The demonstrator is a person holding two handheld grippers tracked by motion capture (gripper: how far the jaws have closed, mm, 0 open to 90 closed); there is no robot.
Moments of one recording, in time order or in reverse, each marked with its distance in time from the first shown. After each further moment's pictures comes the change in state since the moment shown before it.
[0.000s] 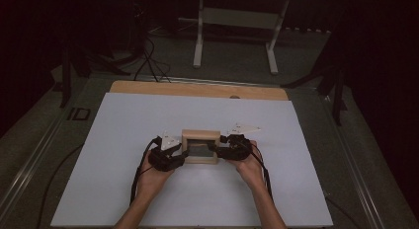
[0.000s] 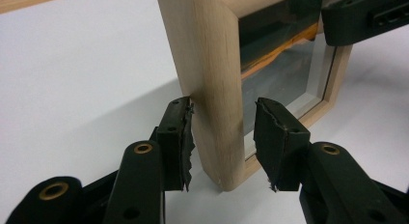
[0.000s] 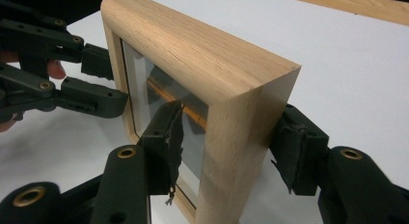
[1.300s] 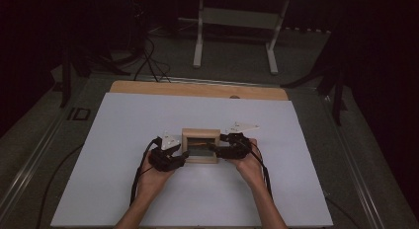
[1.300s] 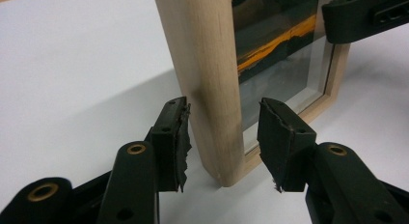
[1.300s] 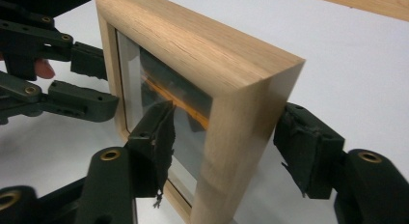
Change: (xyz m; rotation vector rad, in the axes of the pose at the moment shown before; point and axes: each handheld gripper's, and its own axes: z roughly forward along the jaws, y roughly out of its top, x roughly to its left) left arm 0.001 -0.002 0.001 0.007 0.002 -0.022; right arm -0.001 0.003 0.002 0.033 -0.033 -0.007
